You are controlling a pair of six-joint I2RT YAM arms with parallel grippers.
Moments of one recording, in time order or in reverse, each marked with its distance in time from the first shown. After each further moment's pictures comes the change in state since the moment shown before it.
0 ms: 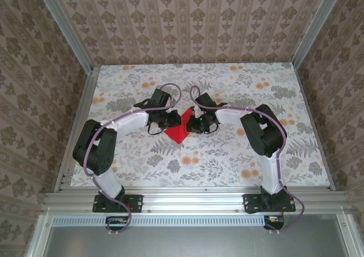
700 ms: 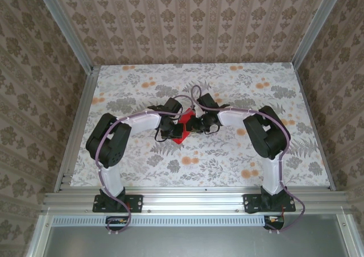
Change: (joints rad) left arm -0.096 0.137 0.043 -0.172 -0.163 0.098; right arm 0.000 -0.042 -0.057 0.080 -0.023 0.005
